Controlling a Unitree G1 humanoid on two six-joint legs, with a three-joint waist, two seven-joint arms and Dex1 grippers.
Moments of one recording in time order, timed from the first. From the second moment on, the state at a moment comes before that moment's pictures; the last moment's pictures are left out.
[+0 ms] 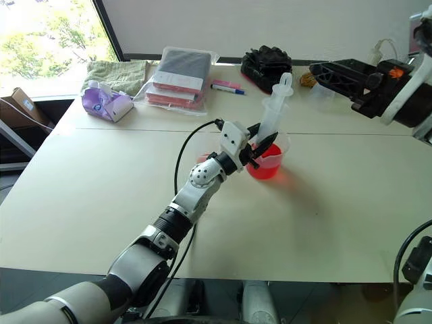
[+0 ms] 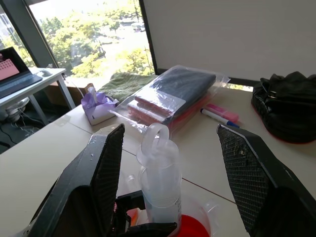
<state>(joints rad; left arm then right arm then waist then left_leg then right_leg) -0.75 -0.17 -0.30 0.61 -0.14 -0.28 -0.37 -0.70 -1.00 -0.53 -0.18 1.32 1.18 0.29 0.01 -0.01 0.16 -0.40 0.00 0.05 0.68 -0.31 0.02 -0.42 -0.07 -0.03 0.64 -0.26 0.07</state>
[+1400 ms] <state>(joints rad) -0.87 0.09 0.00 0.11 -0.59 0.23 -0.64 -0.68 -0.93 -0.44 -0.19 1.30 1.10 0.31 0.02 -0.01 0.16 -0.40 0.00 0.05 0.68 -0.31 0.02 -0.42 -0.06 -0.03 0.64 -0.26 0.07</state>
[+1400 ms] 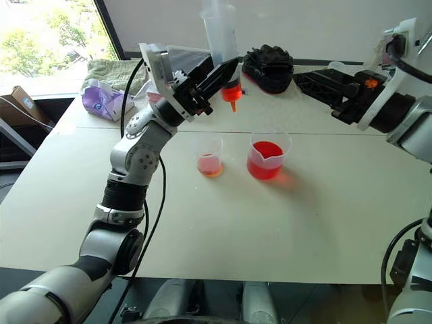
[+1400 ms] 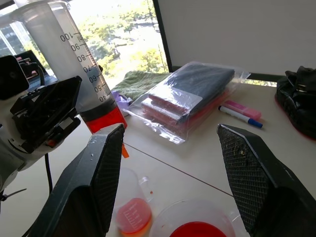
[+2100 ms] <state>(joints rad) -0.66 0.23 0.01 0.02 -0.58 0.35 -0.73 -0.75 -0.90 -0.37 -0.15 1.24 1.10 0.37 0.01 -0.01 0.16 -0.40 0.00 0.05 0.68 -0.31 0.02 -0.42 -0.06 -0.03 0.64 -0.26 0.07</state>
